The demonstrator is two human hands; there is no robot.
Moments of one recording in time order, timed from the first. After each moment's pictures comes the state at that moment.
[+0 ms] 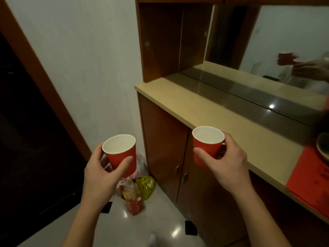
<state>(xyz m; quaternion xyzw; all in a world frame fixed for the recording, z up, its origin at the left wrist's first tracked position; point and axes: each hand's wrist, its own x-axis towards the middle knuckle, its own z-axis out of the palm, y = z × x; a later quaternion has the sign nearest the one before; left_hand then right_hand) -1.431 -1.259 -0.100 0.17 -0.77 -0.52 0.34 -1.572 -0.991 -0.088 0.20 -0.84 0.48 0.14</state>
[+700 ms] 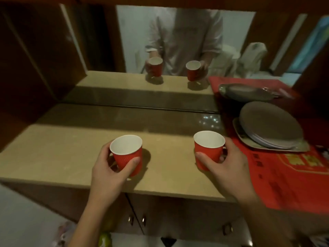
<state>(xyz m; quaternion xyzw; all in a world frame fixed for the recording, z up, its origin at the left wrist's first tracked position) -1.767 -1.192 -0.095 -0.14 -0.76 -0.64 0.06 -1.672 -0.914 -0.078 -0.17 -0.84 0.42 0.29</state>
